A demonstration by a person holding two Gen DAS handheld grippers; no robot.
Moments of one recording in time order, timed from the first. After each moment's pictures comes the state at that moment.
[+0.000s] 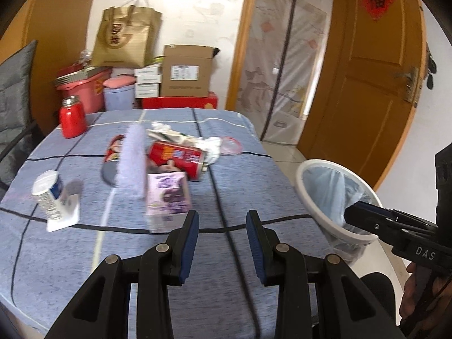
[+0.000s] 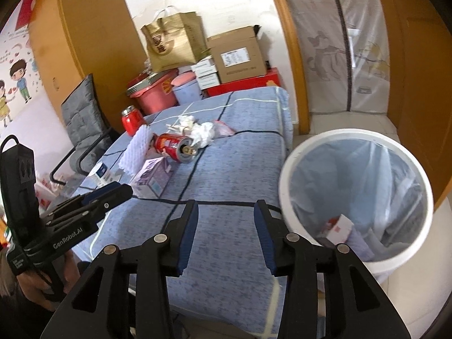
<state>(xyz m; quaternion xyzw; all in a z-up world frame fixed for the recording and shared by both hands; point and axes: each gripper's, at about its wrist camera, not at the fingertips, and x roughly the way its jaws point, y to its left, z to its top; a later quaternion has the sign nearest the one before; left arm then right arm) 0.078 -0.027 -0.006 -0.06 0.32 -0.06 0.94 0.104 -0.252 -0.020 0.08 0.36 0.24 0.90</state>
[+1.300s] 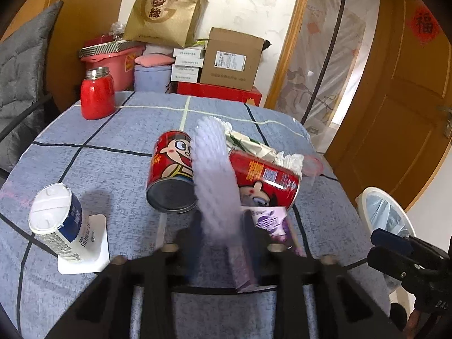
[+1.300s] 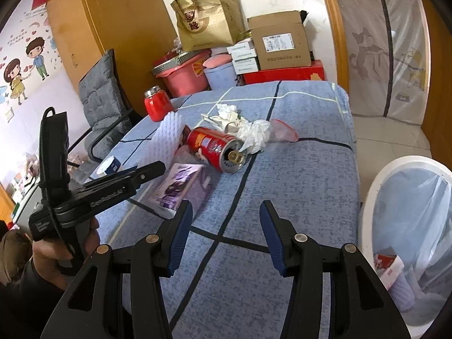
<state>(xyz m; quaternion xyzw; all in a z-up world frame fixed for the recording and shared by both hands) 0.156 0.058 -0.036 -0.11 0.35 -0.01 0.93 0.160 -0.163 -0.034 0.05 0.38 0.31 0.87</state>
